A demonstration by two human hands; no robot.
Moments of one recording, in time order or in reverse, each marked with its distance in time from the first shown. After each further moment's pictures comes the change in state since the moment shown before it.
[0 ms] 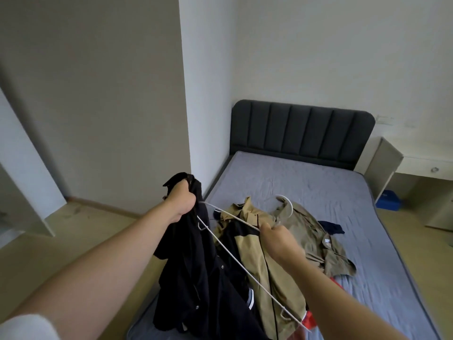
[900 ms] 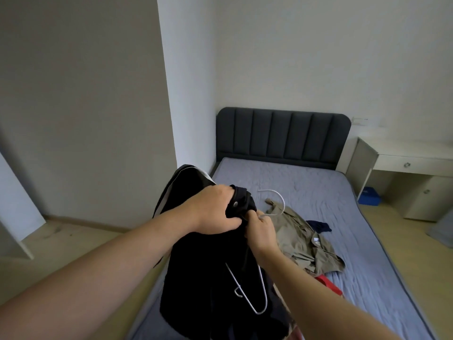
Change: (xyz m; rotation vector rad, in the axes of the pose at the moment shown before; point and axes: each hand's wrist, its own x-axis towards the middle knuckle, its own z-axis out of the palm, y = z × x) left_hand -0.085 0.086 0.007 0.580 -0.329 0.869; right_hand -0.031 -0.048 0.004 0.757 0.107 -0.174
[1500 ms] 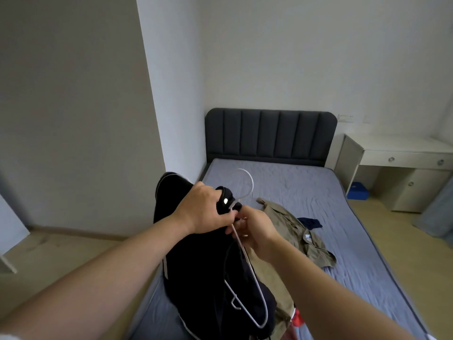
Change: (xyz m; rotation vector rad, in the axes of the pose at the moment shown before) left_hand 0.028 -0.015 0.035 0.148 0.278 0.046; right_hand 0.016 -0.015 -0.031 0.161 -0.313 0.281
